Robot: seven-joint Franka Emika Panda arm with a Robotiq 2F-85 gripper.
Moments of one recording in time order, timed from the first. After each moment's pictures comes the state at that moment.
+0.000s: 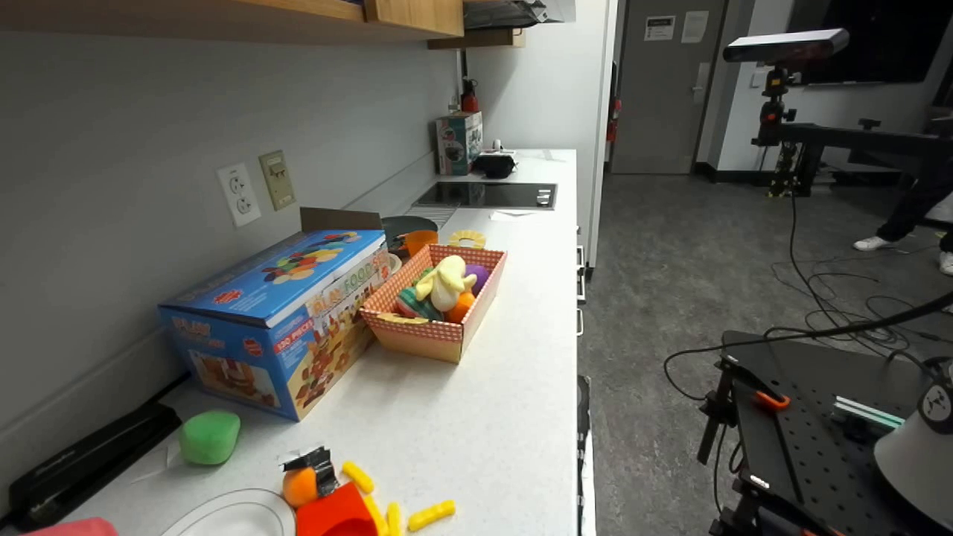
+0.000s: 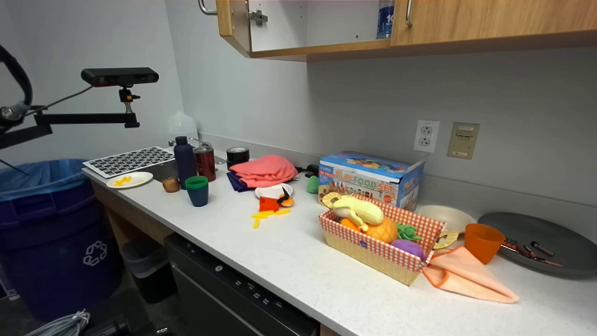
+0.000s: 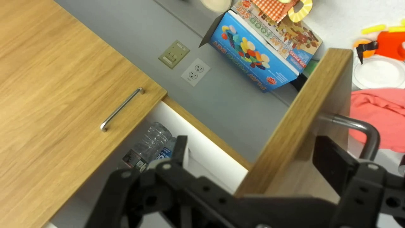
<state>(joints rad) 0.18 -1.05 0.00 -2.49 -0.34 2.38 -0.41</state>
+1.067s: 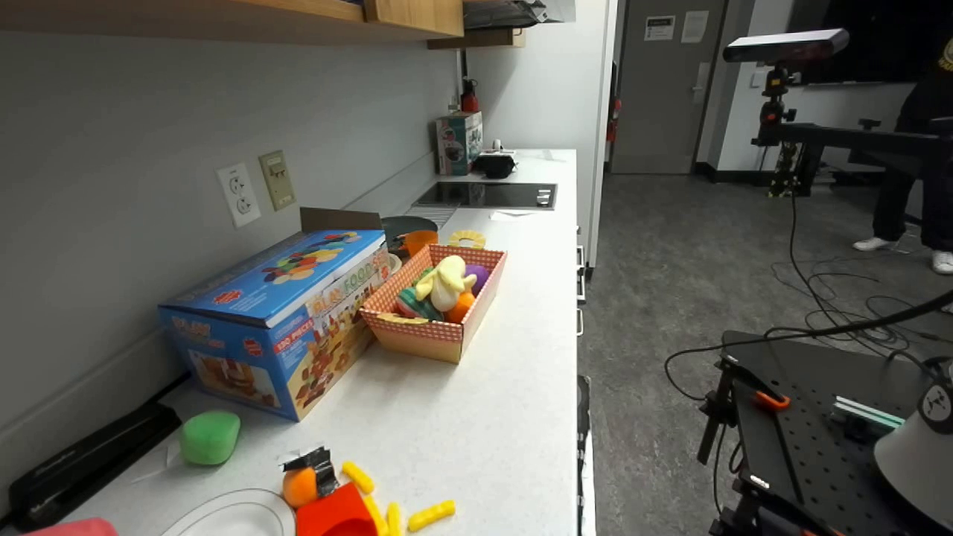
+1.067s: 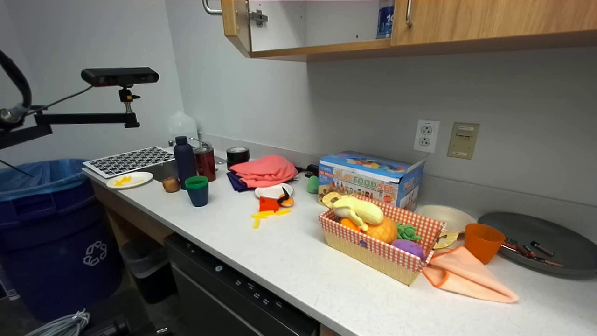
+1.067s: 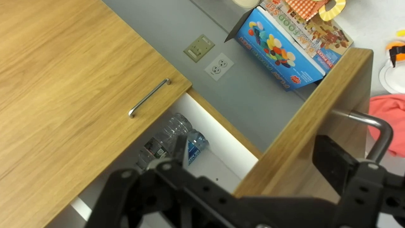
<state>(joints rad) 0.14 -1.08 0.01 -2.50 -0.41 2.43 -0.41</state>
